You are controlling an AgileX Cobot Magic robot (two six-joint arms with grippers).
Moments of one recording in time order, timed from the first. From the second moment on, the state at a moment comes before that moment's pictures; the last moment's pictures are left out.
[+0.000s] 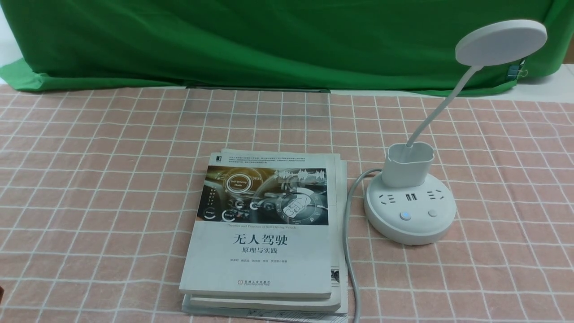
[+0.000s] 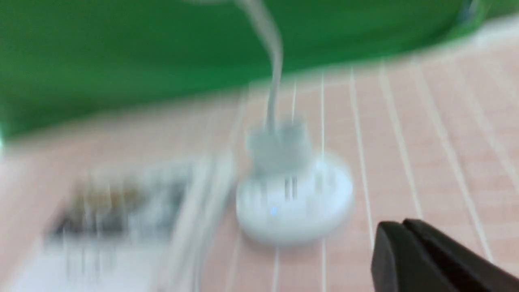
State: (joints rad) right arm 0.10 0.40 -0.40 0.30 0.53 -0.04; left arm 0.06 0.00 0.01 0.04 0.24 -0.21
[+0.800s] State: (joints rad) right arm 0.23 1.57 -1.04 0.27 0.77 -0.28; left arm 0.06 0.00 0.01 0.04 0.24 -0.21
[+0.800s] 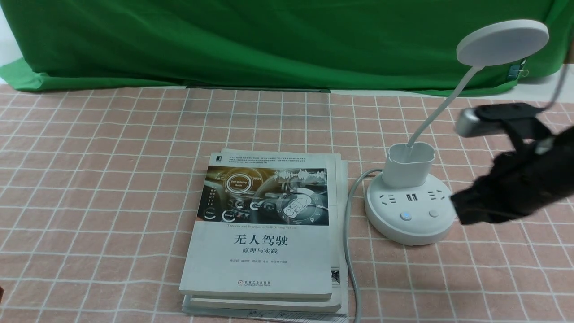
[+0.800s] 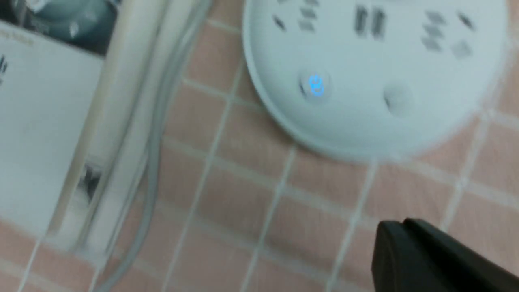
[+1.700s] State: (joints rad) right arm 0.23 1.86 -1.19 0.24 0.70 -0.30; left arm 0.06 0.00 0.01 0.04 0.24 -0.21
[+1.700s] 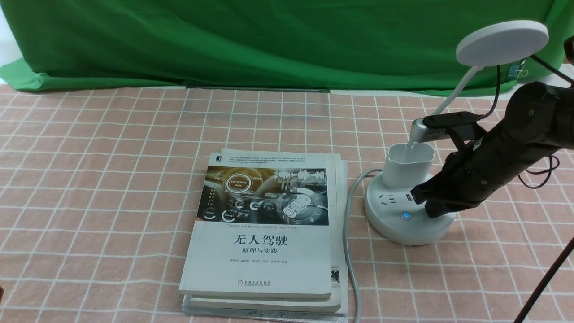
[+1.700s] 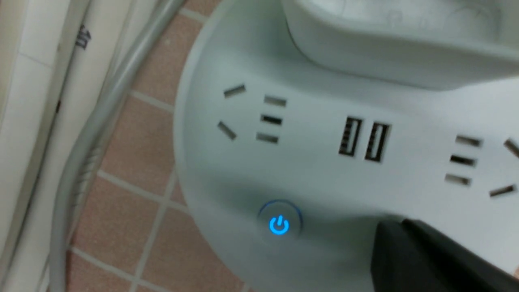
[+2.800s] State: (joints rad) right arm 0.23 1.01 -0.76 0.23 0.82 -0.14; left arm 0.06 0.00 0.01 0.04 0.24 -0.21
